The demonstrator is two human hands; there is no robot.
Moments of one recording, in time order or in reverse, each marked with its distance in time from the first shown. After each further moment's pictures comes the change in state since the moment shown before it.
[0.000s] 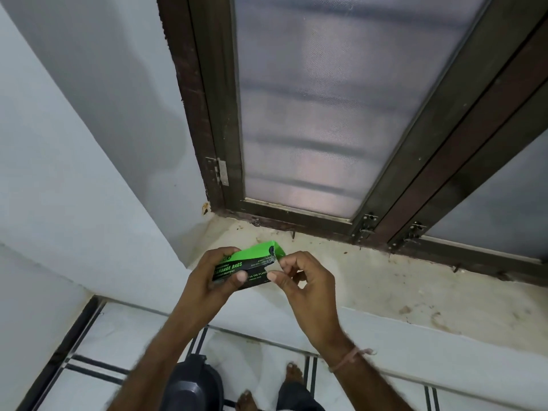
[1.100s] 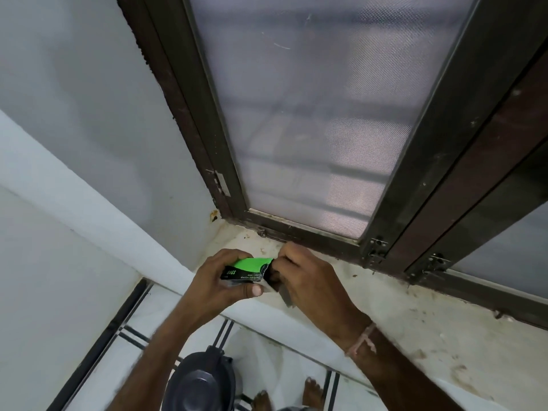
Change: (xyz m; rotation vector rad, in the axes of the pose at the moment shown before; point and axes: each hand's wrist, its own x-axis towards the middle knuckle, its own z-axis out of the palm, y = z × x) left_hand 0.031 0.053 0.042 0.195 0.007 -0.105; right_hand 0.080 0.004 -0.063 -0.619 -0.400 -0.647
